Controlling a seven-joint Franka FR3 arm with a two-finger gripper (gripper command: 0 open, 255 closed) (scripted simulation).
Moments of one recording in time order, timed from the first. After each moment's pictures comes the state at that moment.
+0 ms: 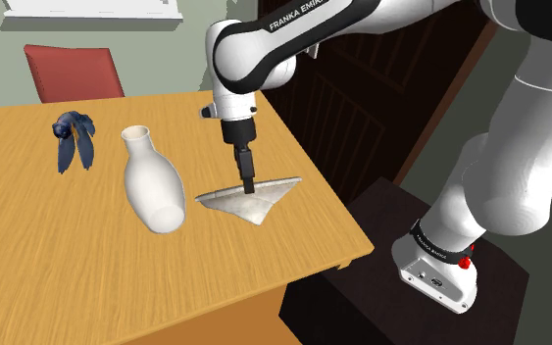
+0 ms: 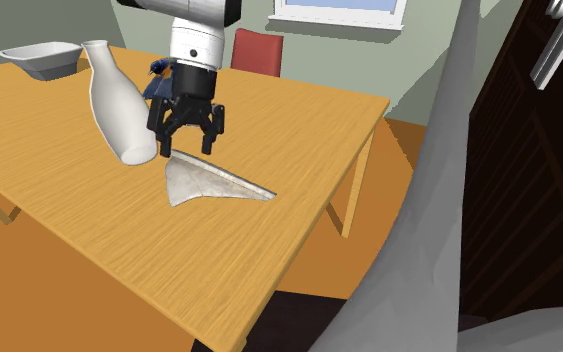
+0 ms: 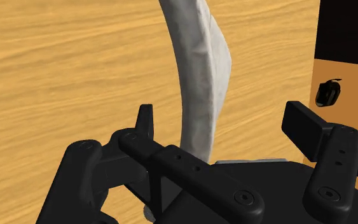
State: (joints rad) arm 0.38 0.16 0.17 -2.04 0.32 1.90 -0.67
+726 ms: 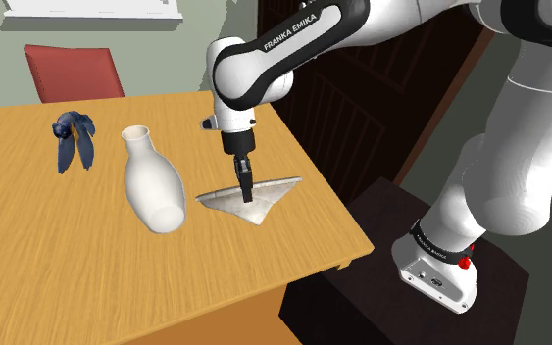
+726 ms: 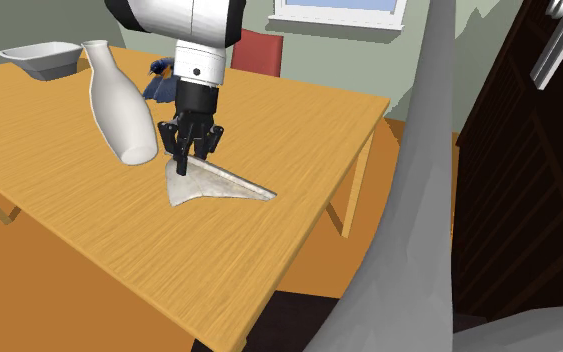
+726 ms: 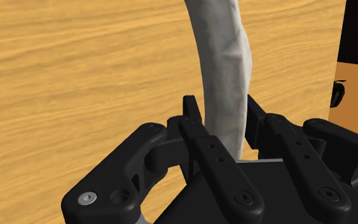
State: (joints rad) arm 0.38 0.21 0.17 -2.06 0.33 1.96 -0.69
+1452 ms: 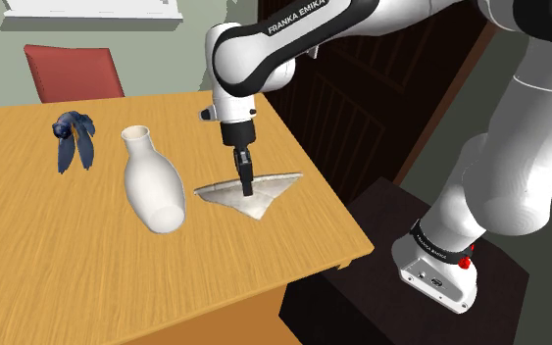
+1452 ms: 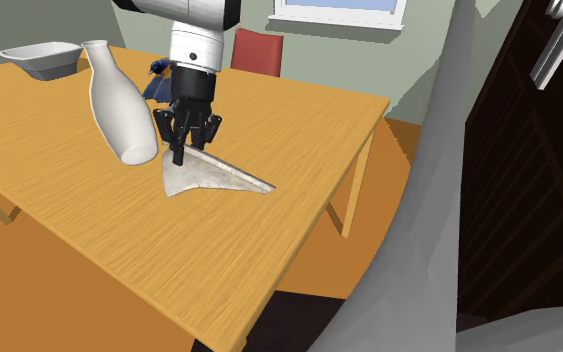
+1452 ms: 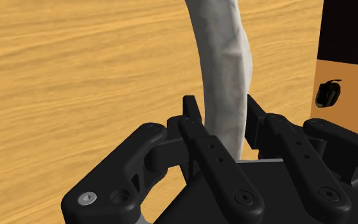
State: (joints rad) arm 0.38 0.17 0.17 -2.04 0.33 1.91 -0.67
